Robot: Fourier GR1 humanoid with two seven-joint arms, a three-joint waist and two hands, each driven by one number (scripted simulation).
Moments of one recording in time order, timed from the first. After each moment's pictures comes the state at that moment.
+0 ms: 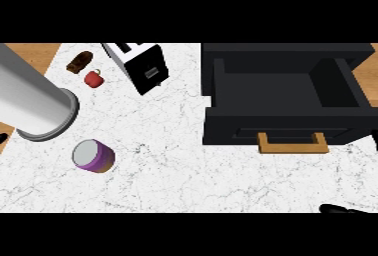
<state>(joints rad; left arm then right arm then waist) 0.20 0.50 0.40 -1.92 0.66 -0.64 0.16 0.23 -0.11 -0.20 -2.13 -0.12 0.02 0.15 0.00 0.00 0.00</state>
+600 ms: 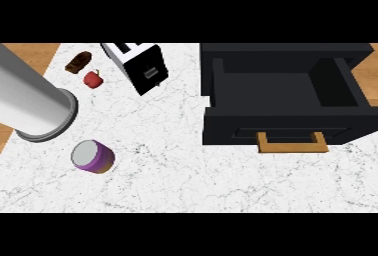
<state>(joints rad) 0.19 0.54 0.48 -1.88 0.88 -0.62 0.34 0.34 -0.14 -0.35 -2.12 -0.28 0.17 0.08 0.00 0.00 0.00</state>
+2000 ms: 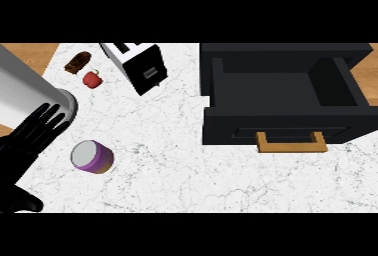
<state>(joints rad) -0.01 0.32 0.30 -1.61 0.59 -0.55 0.33 0.43 -0.10 -0.56 -2.16 -0.40 0.39 0.09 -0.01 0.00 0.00</state>
